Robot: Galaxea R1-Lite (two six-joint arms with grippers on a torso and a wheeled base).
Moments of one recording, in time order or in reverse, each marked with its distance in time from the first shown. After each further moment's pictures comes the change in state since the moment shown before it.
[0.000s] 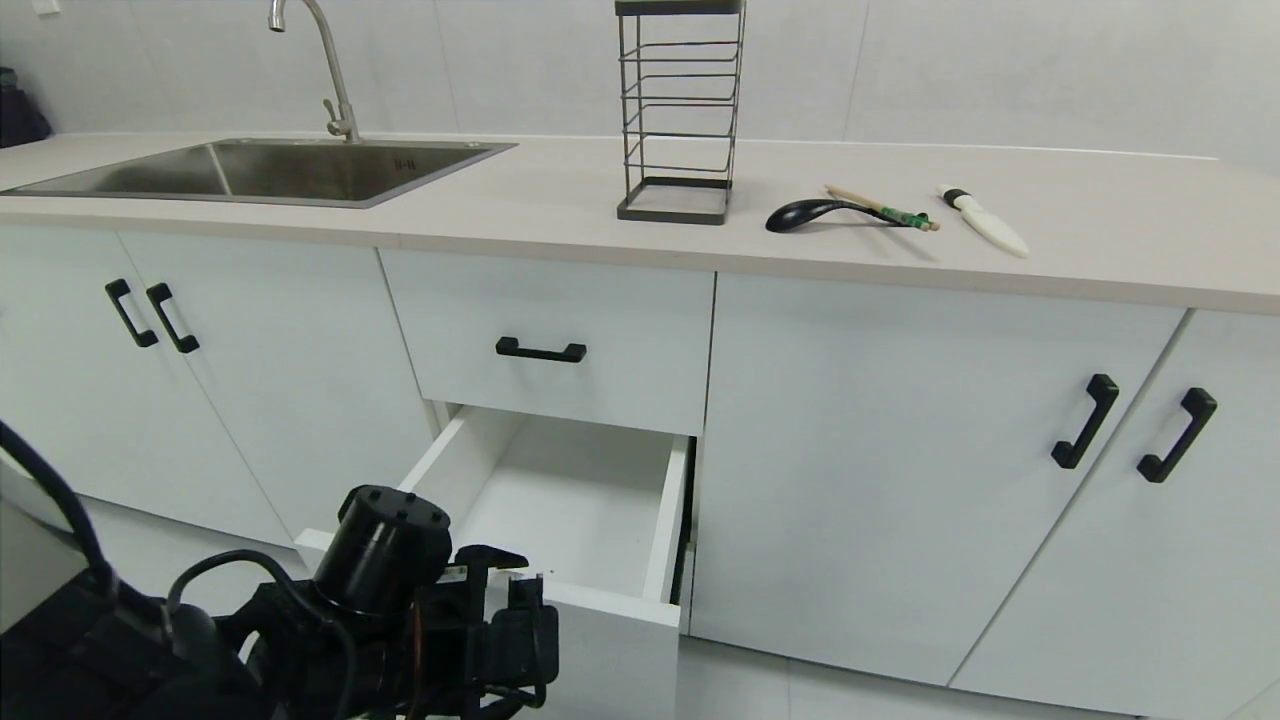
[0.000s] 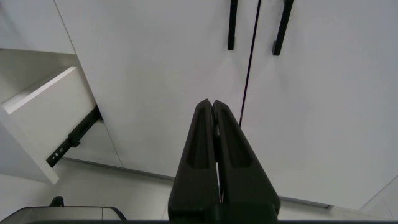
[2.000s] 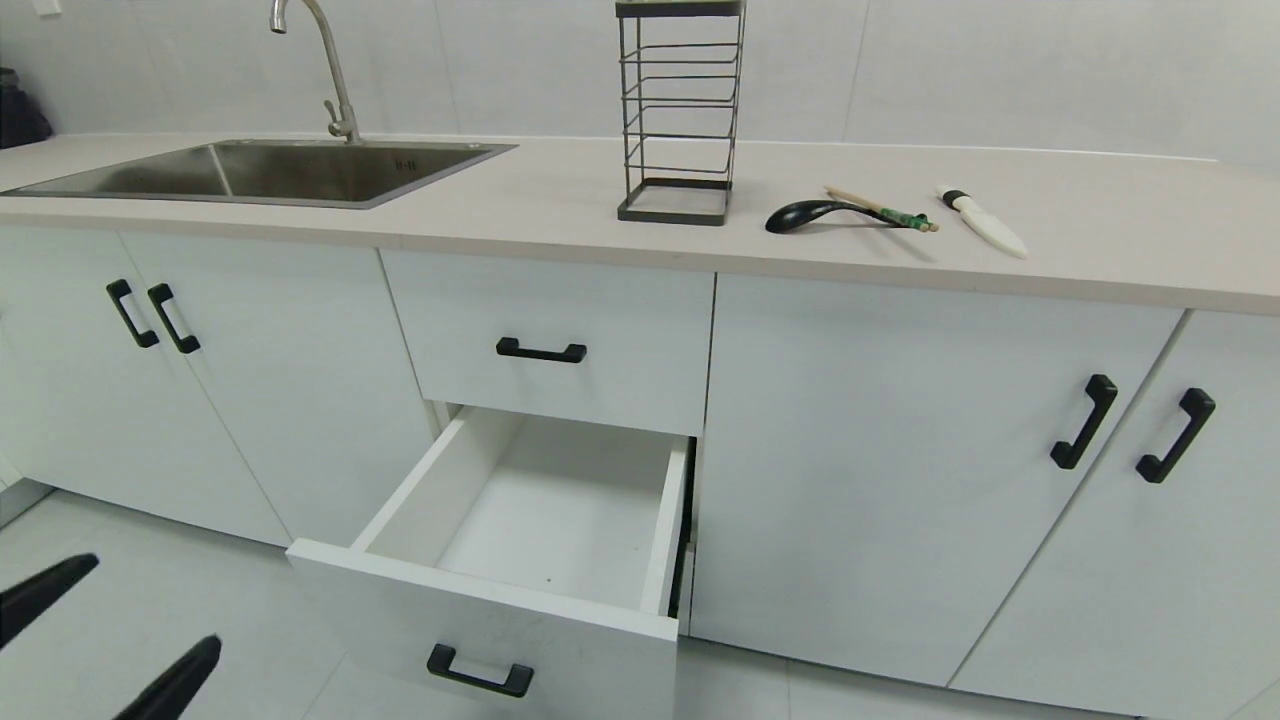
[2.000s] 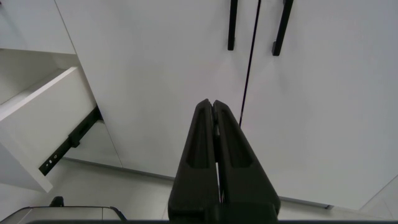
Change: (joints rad) left arm 0.681 -1.228 0.361 0.062 -0.392 -0.909; right arm 0.000 0.000 0.000 0.000 0.000 0.000
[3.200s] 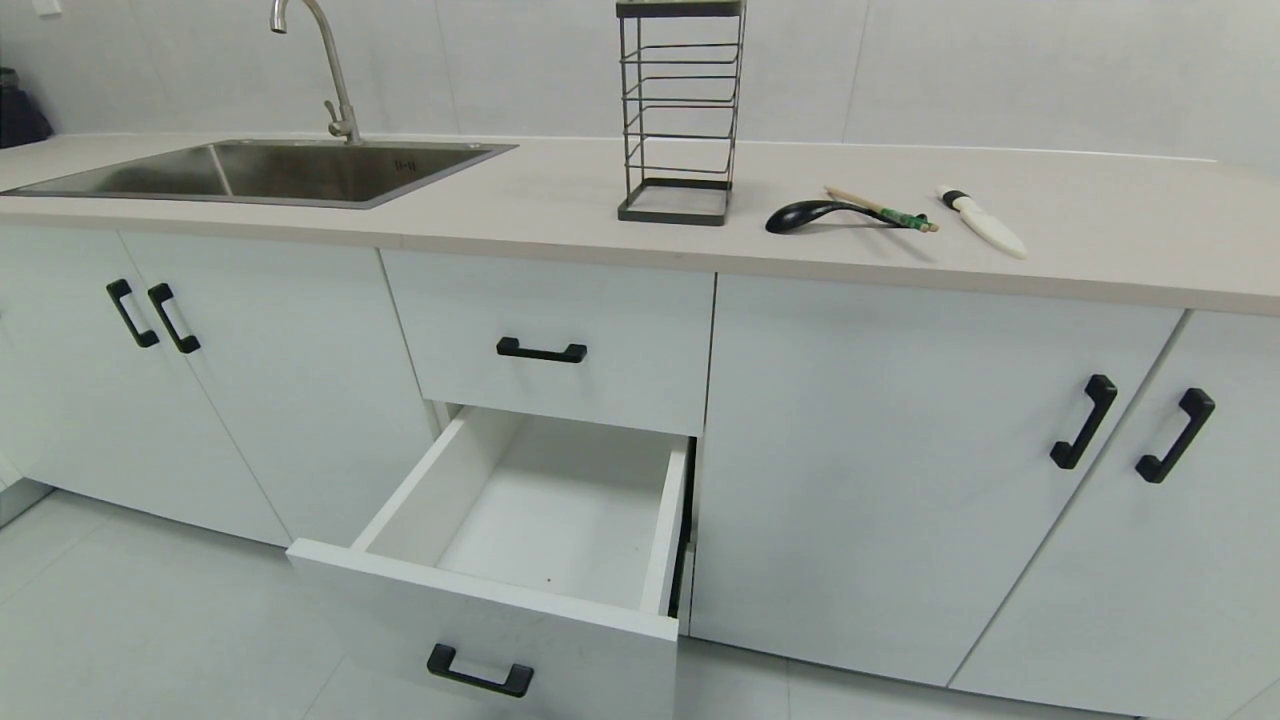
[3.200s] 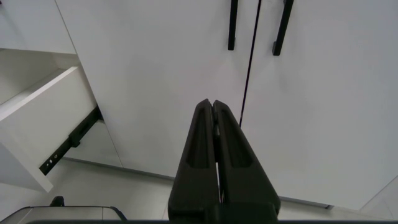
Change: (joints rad) left arm -0.001 -0.475 0.024 0.544 0.422 -0.104; right arm 0.002 0.001 0.000 0.000 0.000 0.000
